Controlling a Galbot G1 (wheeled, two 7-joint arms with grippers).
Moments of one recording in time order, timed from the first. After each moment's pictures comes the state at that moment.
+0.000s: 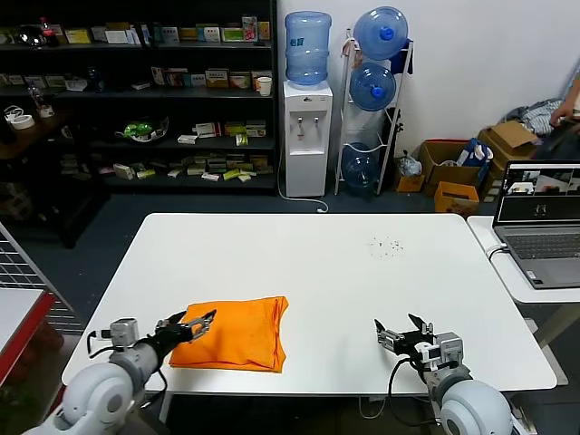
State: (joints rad) left arm 1.33 -0.80 -0.38 -1.94 -1.05 0.44 -0.21; right arm -1.37 0.93 0.33 1.99 0.66 -0.50 0.26
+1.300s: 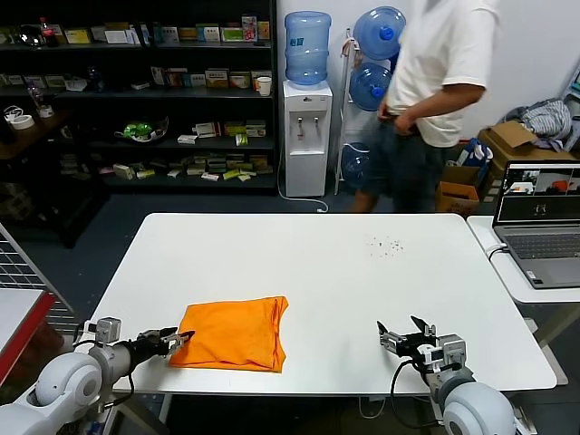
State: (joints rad) left arm 1.24 -0.63 -0.26 -1.71 -1.05 0.47 0.07; right arm -1.38 0.92 0.34 1.99 0.66 -0.50 0.26
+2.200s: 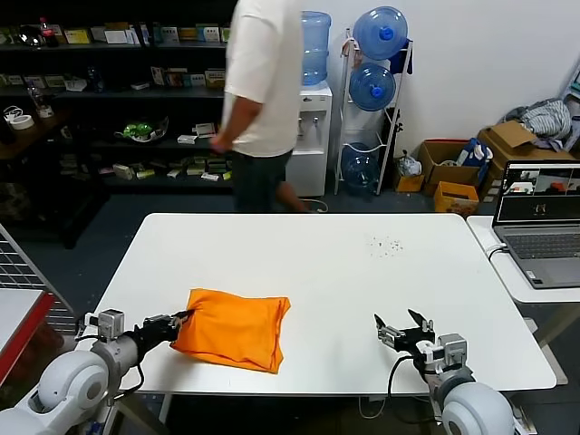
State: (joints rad) left arm 1.31 -0.68 -0.38 -1.88 -0.98 0.45 -0.02; right arm -1.38 0.93 0.35 1.99 0.66 -0.42 0.24
